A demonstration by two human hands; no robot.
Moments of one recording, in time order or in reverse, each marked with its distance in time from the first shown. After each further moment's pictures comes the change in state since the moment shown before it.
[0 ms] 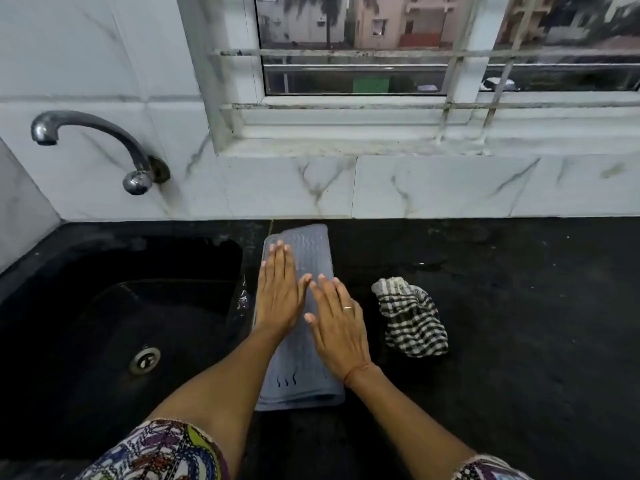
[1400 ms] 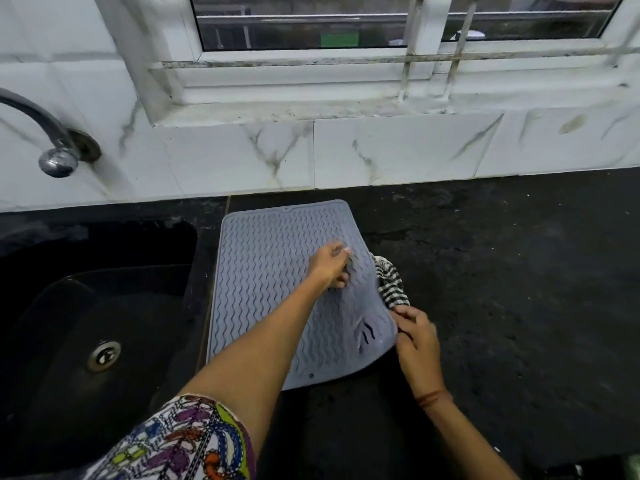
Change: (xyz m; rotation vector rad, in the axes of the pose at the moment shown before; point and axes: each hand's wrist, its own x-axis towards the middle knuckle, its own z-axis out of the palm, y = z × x) left_hand 0.035 0.122 0.052 -0.904 -0.563 -0.501; right_hand -0.086 0.109 -0.066 0.599 0.027 0.698
